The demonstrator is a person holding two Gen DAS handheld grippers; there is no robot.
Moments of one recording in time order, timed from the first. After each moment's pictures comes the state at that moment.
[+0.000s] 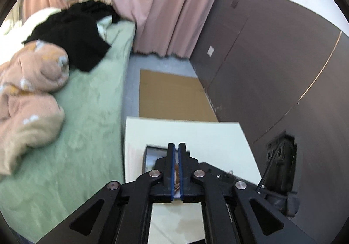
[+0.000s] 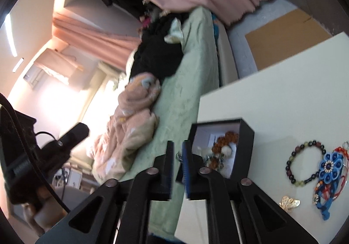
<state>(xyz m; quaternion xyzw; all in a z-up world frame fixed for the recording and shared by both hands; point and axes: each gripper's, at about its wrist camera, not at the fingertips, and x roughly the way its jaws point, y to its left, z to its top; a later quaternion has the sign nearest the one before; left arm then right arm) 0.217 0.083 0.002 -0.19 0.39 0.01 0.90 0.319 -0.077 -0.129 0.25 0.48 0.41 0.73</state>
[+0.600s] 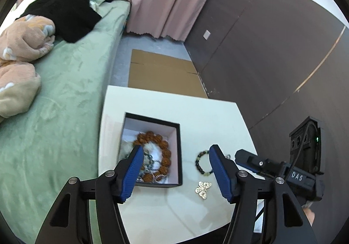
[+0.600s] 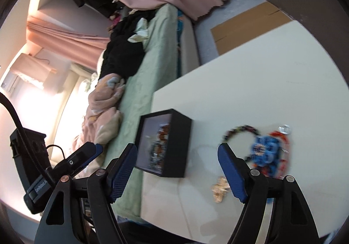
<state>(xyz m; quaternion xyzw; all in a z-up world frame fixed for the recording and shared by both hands) 0.224 0.045 -0.055 -0.21 0.42 -0.02 0.88 0.321 -0.160 -0.147 0.23 0.52 0.33 0.75</state>
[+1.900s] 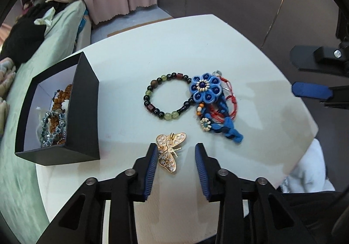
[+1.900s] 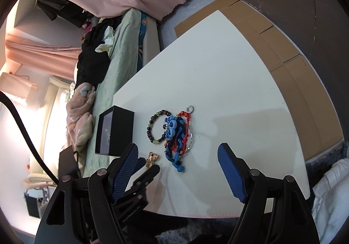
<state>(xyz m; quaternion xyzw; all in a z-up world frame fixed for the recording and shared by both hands) 0.244 -0.108 -0.171 0.01 0.52 -0.04 0.86 0.317 -0.265 -0.172 0.24 0.56 0.26 0.75</state>
